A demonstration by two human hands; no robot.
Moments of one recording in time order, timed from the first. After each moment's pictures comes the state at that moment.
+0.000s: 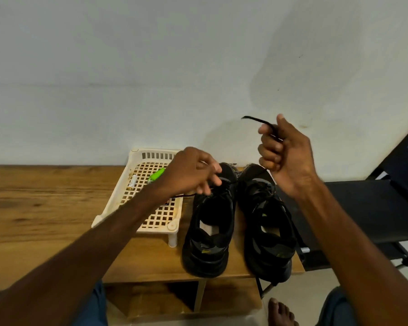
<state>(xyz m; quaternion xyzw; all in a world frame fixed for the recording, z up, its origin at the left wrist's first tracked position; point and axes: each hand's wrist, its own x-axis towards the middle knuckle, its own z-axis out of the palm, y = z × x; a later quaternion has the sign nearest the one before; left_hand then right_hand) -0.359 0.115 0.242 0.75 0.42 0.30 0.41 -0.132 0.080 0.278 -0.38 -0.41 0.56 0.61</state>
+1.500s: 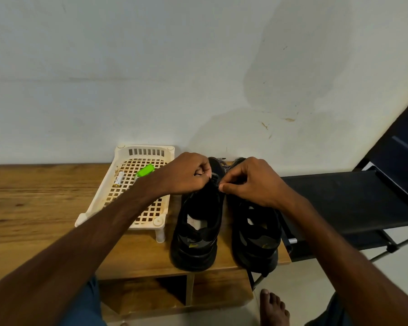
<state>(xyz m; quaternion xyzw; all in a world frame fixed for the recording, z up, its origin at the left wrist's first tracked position) -0.339 0.125 0.229 0.87 0.38 0.18 0.25 -0.129 0.057 0.239 -0.58 -0.75 0.20 0.23</state>
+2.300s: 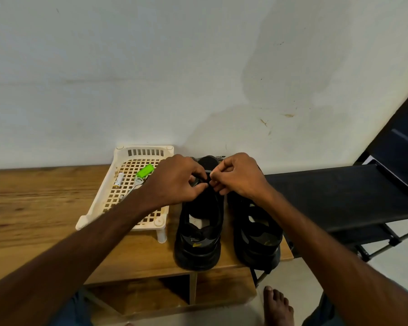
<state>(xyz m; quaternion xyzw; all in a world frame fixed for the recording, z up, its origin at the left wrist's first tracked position) -0.354 0.107 0.225 0.90 0.36 0.23 0.09 -0.161 0.073 0.225 -0.63 -0.61 0.34 0.35</state>
